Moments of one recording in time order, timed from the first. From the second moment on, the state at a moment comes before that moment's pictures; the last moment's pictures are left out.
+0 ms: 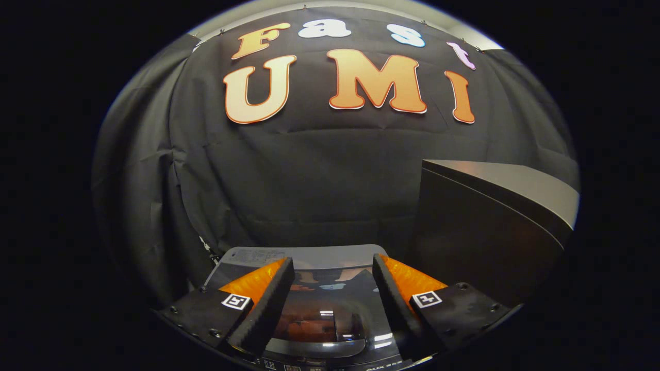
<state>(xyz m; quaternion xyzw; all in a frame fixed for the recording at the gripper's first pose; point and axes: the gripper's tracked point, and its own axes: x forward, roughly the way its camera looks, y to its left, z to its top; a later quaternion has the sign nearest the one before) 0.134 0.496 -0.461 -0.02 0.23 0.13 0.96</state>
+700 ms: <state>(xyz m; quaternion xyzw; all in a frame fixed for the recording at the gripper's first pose) 0.110 0.486 -0.347 0.01 0.18 0.18 0.97</state>
